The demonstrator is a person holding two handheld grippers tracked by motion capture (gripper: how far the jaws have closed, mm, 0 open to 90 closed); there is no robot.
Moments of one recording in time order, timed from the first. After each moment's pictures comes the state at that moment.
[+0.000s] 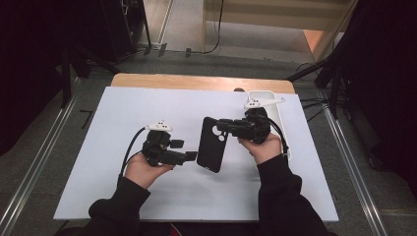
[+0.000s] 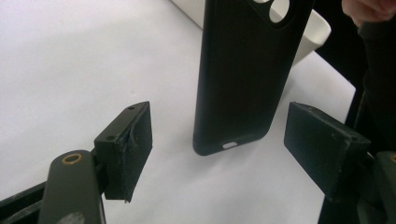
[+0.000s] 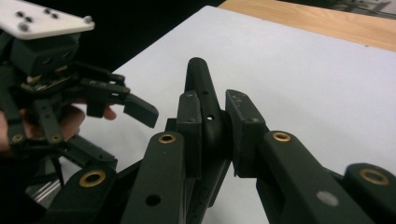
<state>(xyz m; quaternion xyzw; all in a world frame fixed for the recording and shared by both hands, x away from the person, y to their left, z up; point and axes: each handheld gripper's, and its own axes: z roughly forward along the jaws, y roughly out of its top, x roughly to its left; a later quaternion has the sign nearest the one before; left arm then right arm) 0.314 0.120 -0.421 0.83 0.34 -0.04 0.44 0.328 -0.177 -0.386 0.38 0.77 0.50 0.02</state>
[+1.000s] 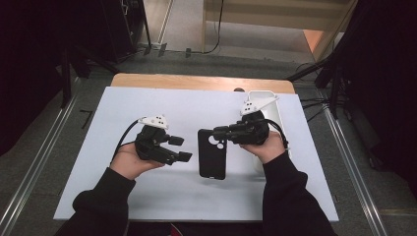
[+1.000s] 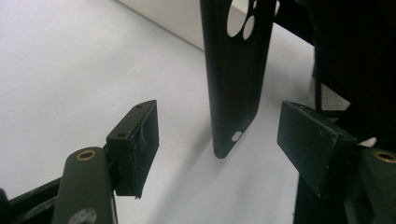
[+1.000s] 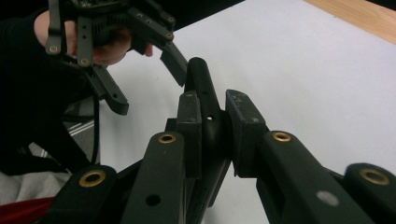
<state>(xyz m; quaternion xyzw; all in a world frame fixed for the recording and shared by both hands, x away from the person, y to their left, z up) 0.322 0.131 -0.393 0.87 0.23 -0.07 0.43 0.327 -0.174 -0.382 0.25 0.83 0.50 -0.02</state>
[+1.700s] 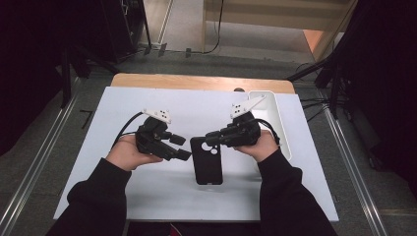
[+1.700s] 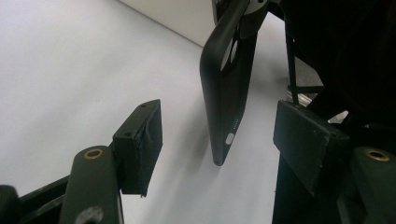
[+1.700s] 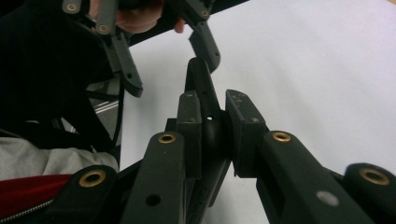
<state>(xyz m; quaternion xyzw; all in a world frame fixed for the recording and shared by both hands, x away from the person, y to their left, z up) 0.336 0.127 -0.381 0.89 0.20 -0.11 0.40 0.336 -0.155 -0.388 0.19 0.85 0.49 -0.07</state>
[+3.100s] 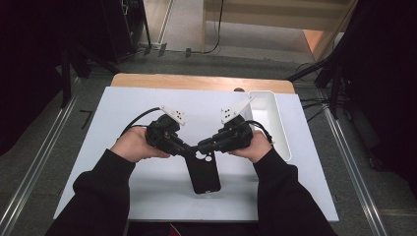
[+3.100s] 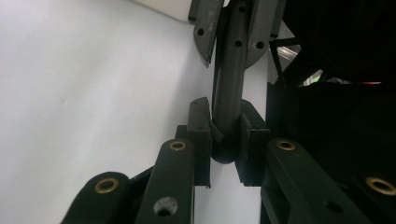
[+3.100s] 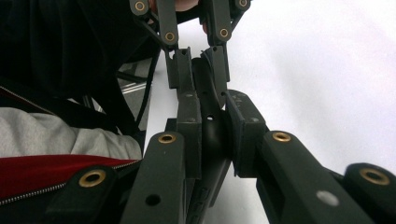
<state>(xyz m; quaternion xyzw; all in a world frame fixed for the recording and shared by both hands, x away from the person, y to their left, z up) 0.344 0.100 -0.374 0.92 0.12 -0.15 0.33 0.336 -0.137 -0.393 0.13 0.86 0.48 -0.11</state>
